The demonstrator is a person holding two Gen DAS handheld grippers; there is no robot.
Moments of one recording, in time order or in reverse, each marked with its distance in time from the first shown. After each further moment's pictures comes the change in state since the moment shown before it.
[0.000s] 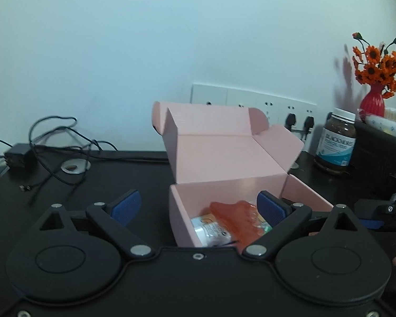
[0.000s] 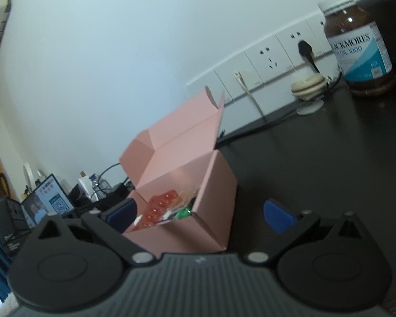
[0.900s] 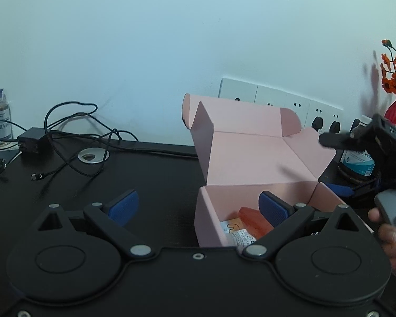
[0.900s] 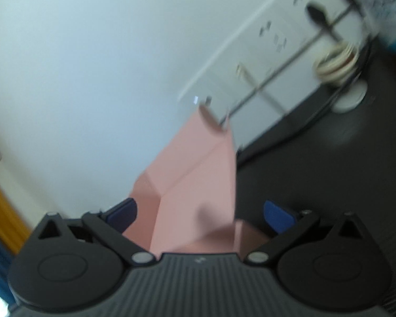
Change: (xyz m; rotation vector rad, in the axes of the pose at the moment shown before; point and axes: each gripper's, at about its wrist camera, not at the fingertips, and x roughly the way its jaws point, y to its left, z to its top) left arm 0.020 0.018 0.003 -0.078 0.048 0.071; right arm 0.104 -0.016 0.068 0.213 0.067 0.141
